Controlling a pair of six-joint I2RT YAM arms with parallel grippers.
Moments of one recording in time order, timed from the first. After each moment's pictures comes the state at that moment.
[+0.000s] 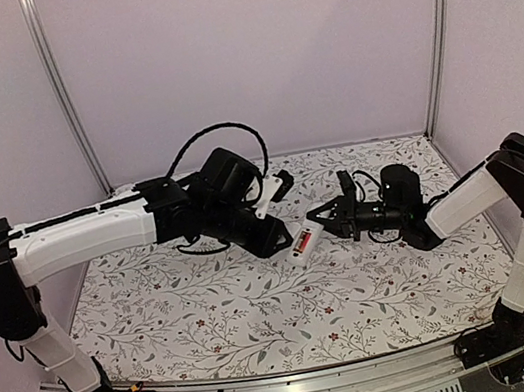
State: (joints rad) left arm -1.01 1.69 1.41 -0.57 0.07 -0.20; right arm 0.61 1.75 0.67 0.91 -0.61 1.16
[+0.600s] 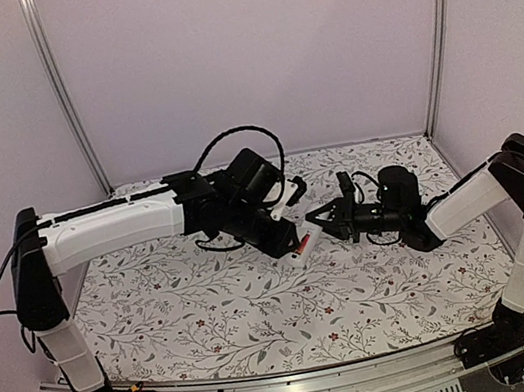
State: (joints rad) left arm -1.02 1.83 1.54 -0.66 0.01 -0.19; right arm 0.64 1.74 0.67 0.88 -0.56 1.14
